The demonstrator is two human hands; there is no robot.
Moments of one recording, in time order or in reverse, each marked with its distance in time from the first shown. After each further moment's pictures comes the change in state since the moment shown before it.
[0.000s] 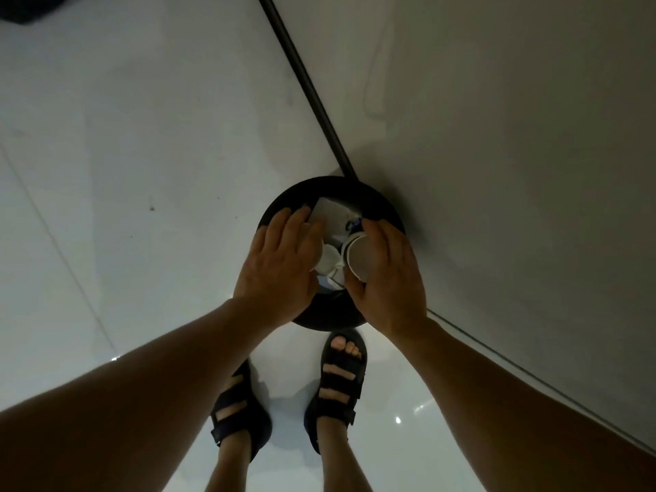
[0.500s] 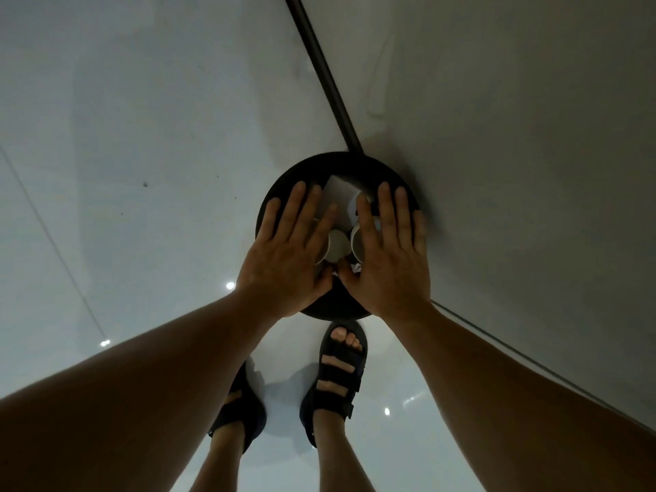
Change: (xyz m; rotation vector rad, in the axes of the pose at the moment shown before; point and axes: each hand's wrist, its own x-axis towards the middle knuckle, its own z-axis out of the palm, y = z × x) left_hand 0.000 -0.013 0.046 0.137 0.069 0.070; right_hand 0.007 0.005 0.027 -0.340 -0.118 -0.082
